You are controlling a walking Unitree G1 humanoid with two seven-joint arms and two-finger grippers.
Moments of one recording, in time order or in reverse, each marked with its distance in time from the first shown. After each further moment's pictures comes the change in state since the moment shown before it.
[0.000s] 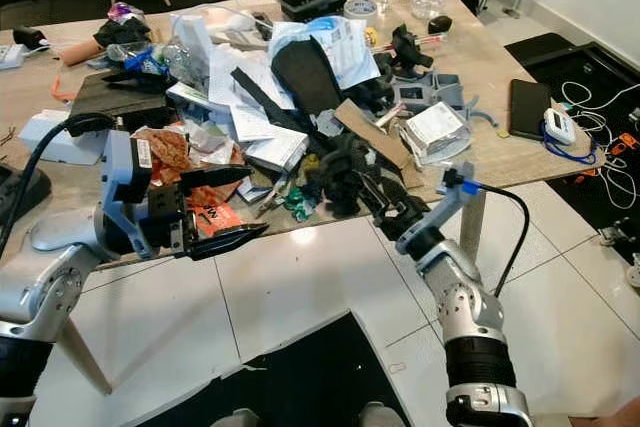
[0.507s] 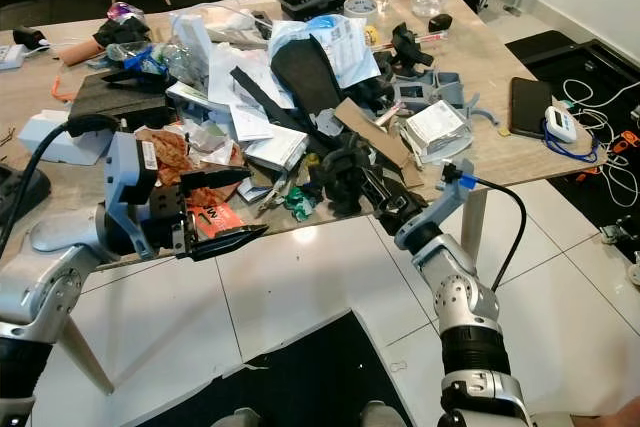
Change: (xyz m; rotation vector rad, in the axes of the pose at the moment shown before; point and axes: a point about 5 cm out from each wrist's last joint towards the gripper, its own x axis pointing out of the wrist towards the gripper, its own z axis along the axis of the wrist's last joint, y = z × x) left arm -0.003 0.000 -0.004 0.000 0.042 0.018; right arm 0.010 -0.010 0.004 0.044 -0.015 -0.103
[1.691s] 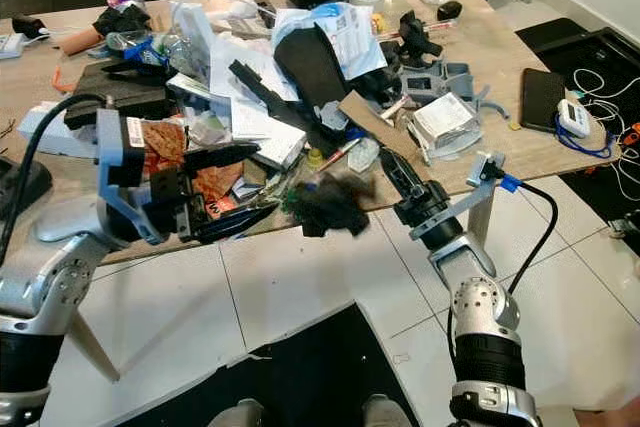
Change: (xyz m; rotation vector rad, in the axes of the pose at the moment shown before) left arm 0.015 0.001 0.024 0.023 -0.147 0.002; right arm -0.017 0.015 0.024 0.058 -0.140 0.229
